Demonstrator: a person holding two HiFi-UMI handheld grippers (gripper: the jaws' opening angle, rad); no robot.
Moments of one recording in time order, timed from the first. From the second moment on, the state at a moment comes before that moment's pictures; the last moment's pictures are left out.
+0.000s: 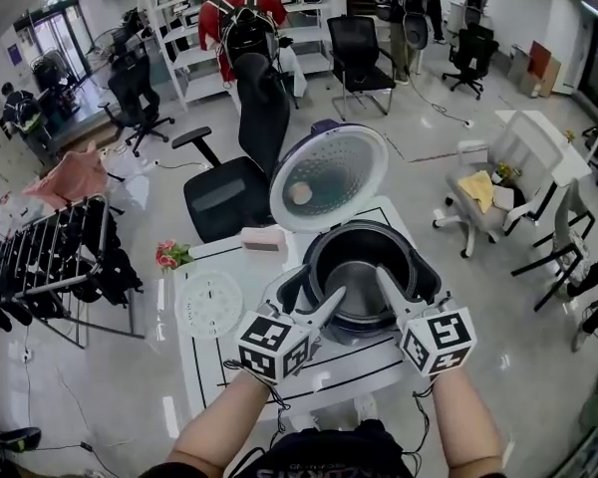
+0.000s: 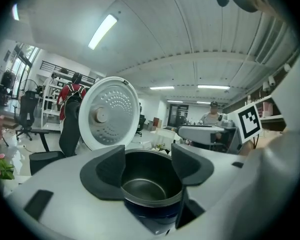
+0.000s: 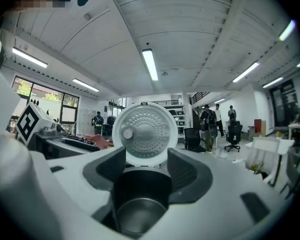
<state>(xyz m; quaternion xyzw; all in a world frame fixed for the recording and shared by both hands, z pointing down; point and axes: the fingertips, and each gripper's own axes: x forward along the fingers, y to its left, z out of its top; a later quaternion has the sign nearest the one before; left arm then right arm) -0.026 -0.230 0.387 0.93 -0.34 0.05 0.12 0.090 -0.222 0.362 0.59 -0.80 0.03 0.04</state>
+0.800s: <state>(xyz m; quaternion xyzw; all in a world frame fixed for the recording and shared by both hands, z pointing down) -0.009 -0.250 0.455 0.85 -0.48 0.14 0.14 0.174 -0.248 0.457 0.57 -0.80 0.16 0.10</state>
